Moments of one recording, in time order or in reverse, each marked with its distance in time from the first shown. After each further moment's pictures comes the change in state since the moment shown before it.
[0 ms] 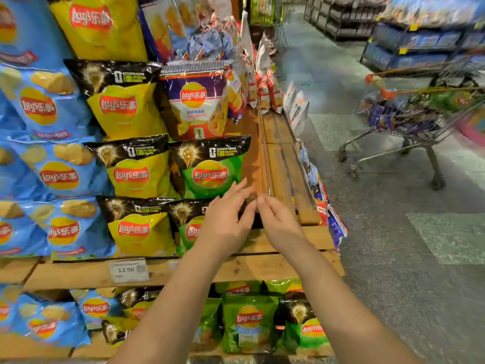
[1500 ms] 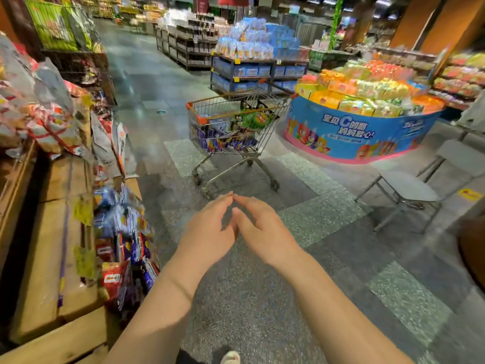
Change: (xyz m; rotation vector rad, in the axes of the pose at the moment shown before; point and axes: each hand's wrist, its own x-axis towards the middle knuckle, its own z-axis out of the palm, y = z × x) left_hand 0.159 0.394 0.371 -0.204 -0.242 0.351; right_hand -0.062 0.140 -0.523 -0.484 0.375 0.017
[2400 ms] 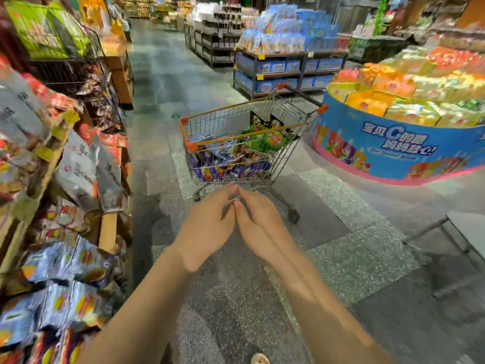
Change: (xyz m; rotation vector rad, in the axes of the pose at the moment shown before) left_hand 0.451 -0.043 0.129 0.042 0.023 -0.048; right_hand 0.409 0.240 -0.098 -0.042 -0.049 -0.039
